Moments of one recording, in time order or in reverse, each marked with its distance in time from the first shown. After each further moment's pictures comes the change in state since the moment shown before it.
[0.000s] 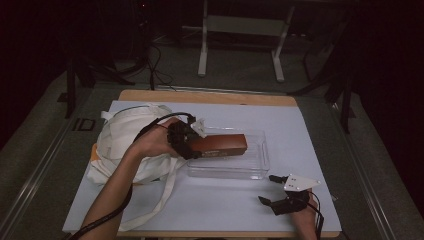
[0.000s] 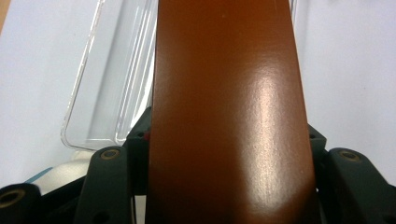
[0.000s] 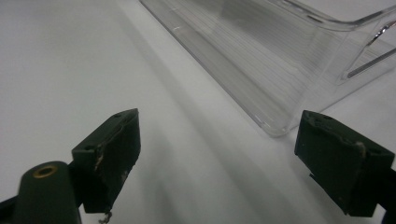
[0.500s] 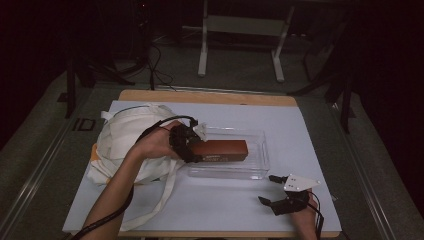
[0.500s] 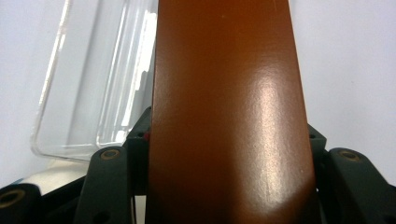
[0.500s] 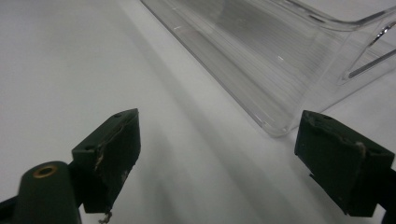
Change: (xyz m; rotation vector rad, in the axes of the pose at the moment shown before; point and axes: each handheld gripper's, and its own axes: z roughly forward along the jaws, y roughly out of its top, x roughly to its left) left arm -0.003 0.001 0.008 0.016 -0.047 0.018; right arm 0.000 0.000 0.000 0.004 0.002 -0.006
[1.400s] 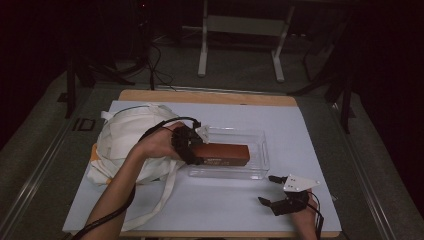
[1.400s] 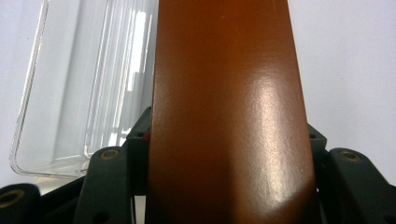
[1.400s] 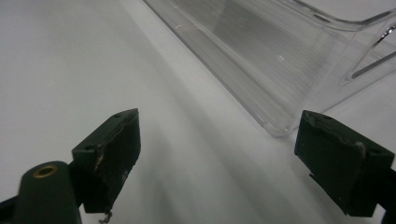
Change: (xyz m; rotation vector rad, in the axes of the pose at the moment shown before) left arm 0.000 0.005 0.006 0.012 -0.043 0.038; right arm 0.001 0.000 0.000 0.005 0.000 -0.009
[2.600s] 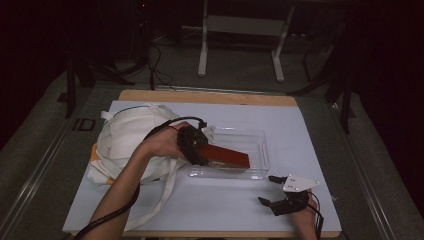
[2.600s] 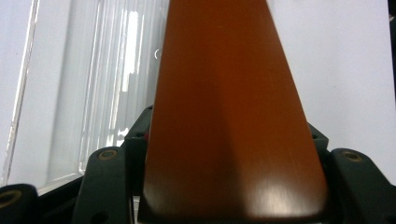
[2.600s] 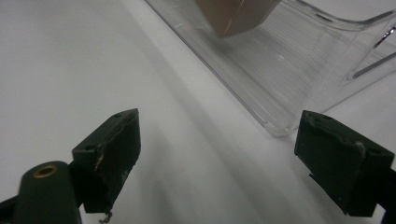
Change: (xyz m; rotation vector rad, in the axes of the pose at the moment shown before) left arm 0.000 0.013 0.004 0.009 -0.023 0.029; right arm 0.000 0.000 0.000 0.002 0.000 -0.003
